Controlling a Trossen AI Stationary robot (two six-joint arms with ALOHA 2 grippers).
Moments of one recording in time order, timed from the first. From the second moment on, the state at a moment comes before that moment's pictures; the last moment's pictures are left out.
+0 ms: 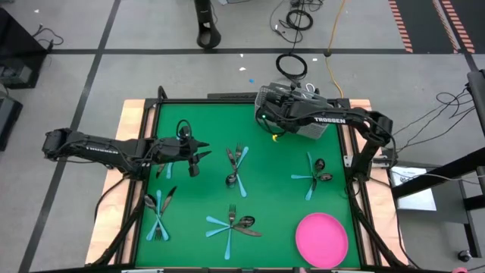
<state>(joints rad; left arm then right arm) -0.02 0.92 0.50 -0.06 -0.33 0.01 -0.37 1.76 1.32 -0.76 1.09 -1.78</state>
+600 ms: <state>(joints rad) -0.02 0.92 0.50 -0.06 -0.33 0.01 -0.36 1.76 1.32 -0.76 1.02 -1.67</state>
